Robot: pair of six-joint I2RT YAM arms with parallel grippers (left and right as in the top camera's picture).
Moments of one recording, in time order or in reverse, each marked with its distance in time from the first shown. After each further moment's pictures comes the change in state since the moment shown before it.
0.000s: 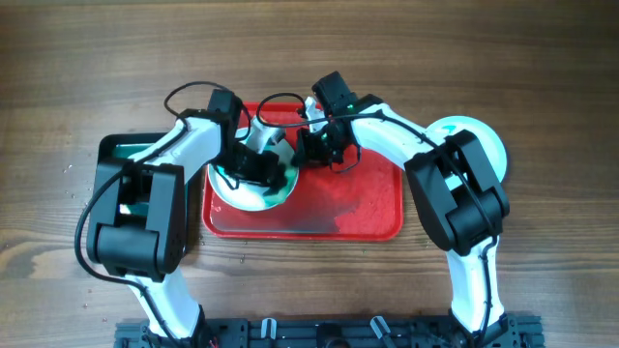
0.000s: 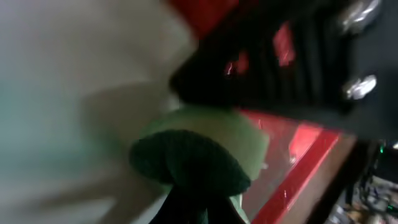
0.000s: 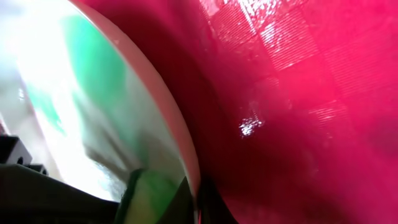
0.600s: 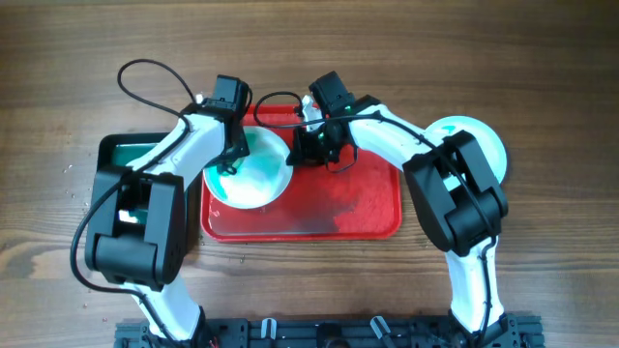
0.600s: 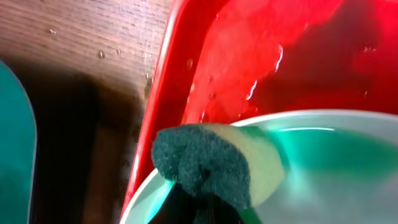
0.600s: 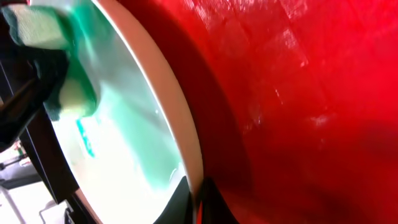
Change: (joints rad) left arm -0.027 -0.037 0.041 0.064 -0.958 -0.674; right arm 0.009 0.000 0.000 0.026 -0.007 0.018
